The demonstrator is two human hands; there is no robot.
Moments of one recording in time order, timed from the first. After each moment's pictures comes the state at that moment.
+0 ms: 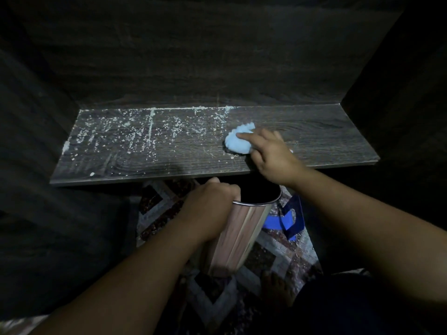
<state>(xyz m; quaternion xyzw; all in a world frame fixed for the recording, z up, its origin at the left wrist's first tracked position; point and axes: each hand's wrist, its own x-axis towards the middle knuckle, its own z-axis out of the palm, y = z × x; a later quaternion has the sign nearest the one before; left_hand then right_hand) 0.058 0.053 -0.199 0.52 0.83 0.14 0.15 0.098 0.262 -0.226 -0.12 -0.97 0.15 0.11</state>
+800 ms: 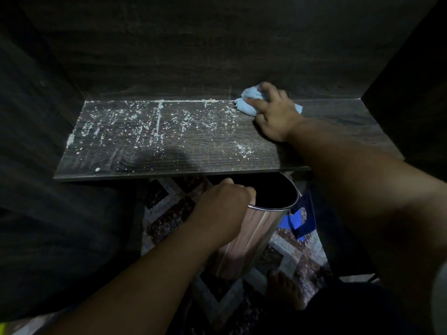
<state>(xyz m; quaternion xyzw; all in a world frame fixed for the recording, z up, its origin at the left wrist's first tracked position) 0.058 0.053 -0.205 0.53 0.82 0.14 0.16 0.026 0.309 -0.210 -0.15 -0.99 0.04 0.06</state>
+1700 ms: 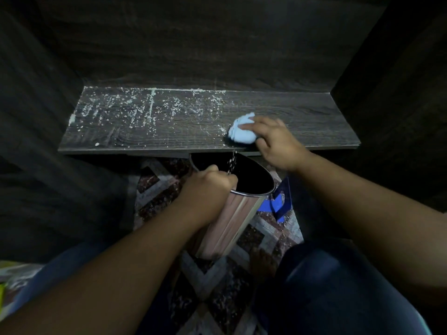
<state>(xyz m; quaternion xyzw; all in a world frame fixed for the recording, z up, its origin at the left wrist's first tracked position) 0.091 0.032 -0.202 0.57 0.81 0.12 0.08 0.140 0.247 -0.197 -0.09 -0.98 0.17 0.10</state>
